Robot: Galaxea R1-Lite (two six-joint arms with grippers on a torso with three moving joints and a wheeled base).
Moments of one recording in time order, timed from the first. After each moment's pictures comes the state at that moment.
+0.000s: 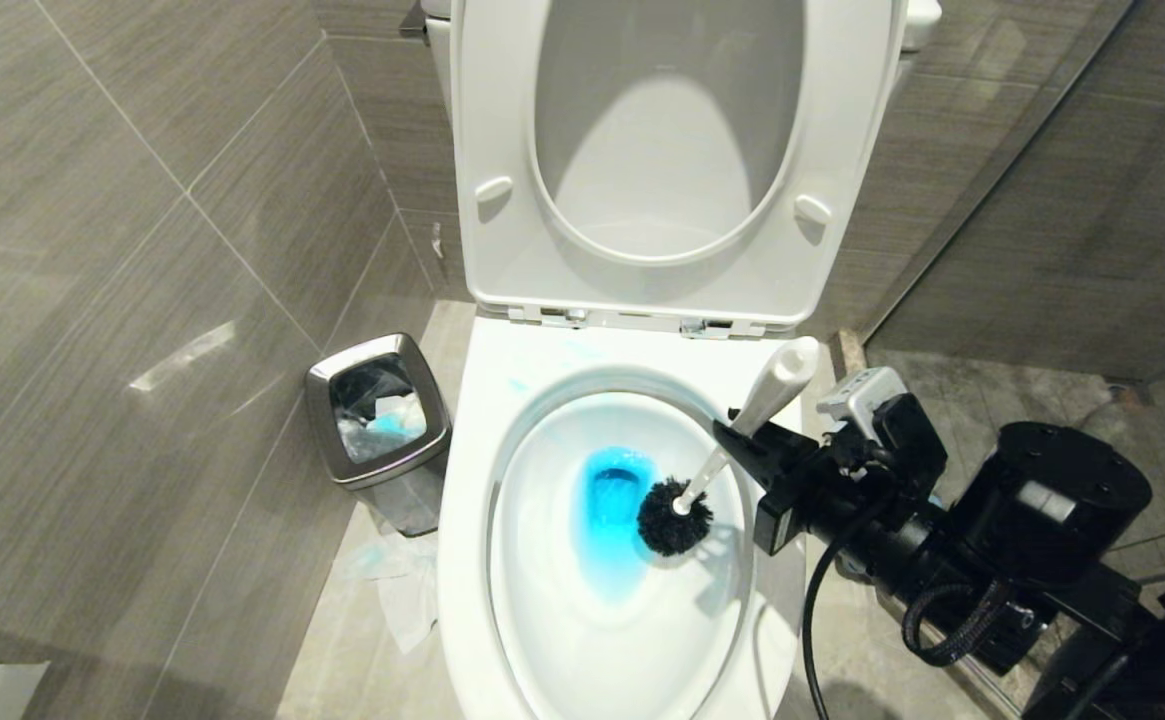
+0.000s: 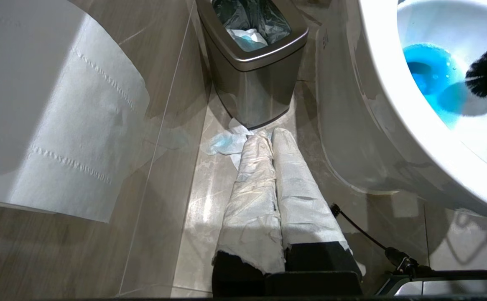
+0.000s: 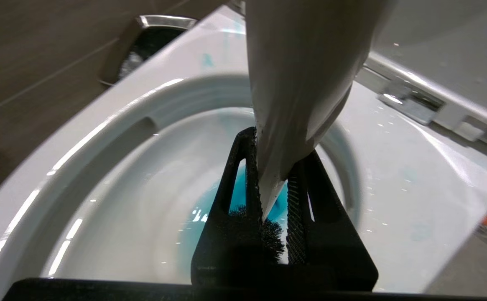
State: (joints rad) left arm 0.00 0.00 0.00 0.00 0.00 0.01; right arm 0.64 1.83 -0.48 -1.43 -0.01 -0.21
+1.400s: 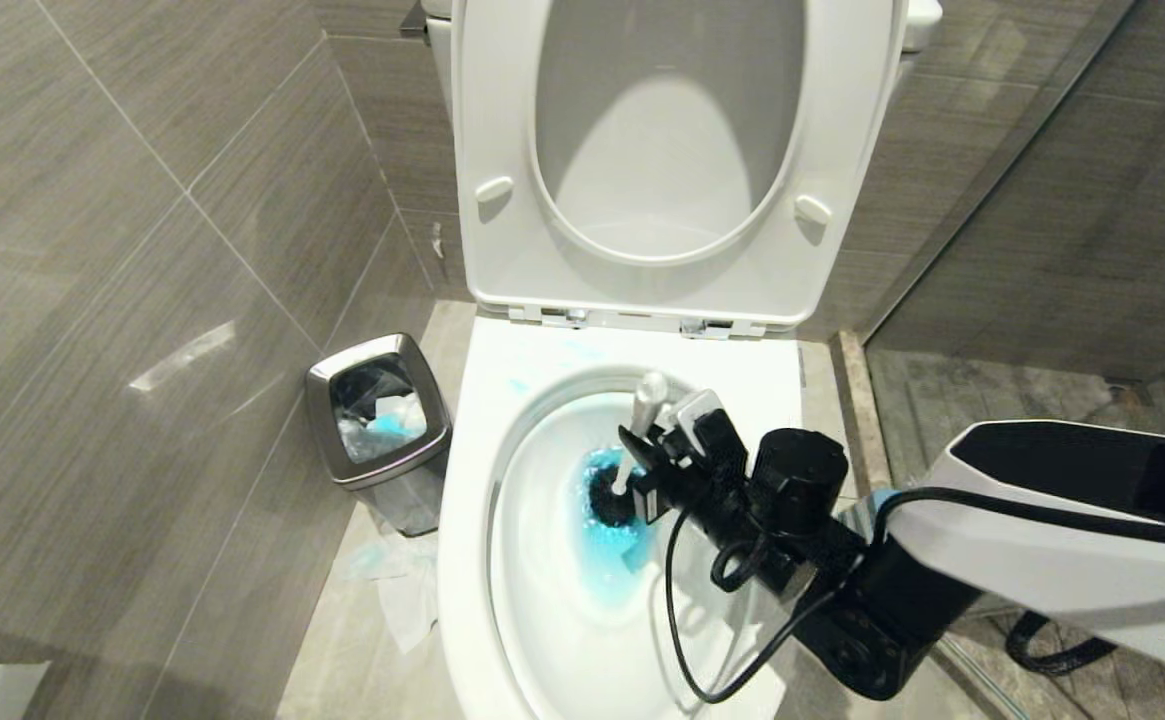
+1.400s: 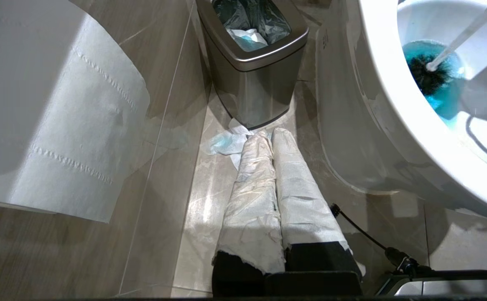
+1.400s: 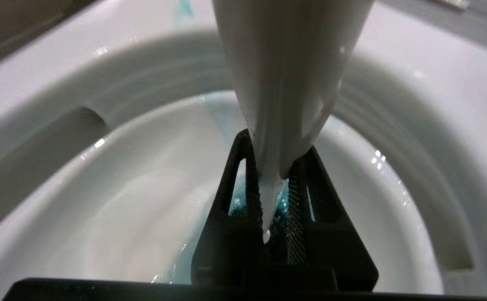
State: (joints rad) left arm 0.00 0.00 0.00 0.00 0.00 0.01; right arm 0.63 2.30 -0.91 -1.44 -0.01 -0.20
